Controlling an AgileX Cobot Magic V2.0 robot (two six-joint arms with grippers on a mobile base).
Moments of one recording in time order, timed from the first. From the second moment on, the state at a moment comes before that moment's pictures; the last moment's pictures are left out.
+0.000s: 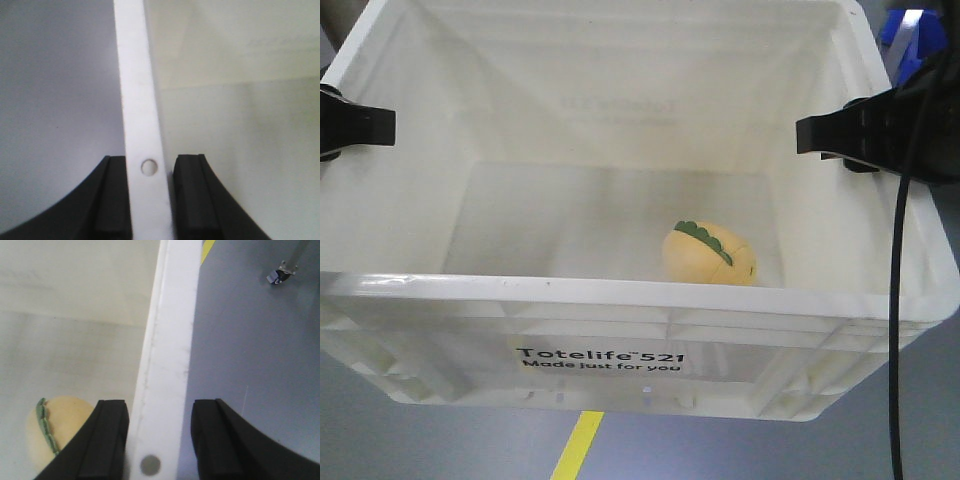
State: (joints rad) left arm -0.41 1.07 -1.19 0.21 0.94 -0.32; right arm 0.57 1.16 -1.21 -0.40 1.02 0.52
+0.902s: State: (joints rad) left arm -0.41 1.07 -1.19 0.21 0.94 -0.32; right arm 0.57 1.16 -1.21 -0.40 1.02 0.52
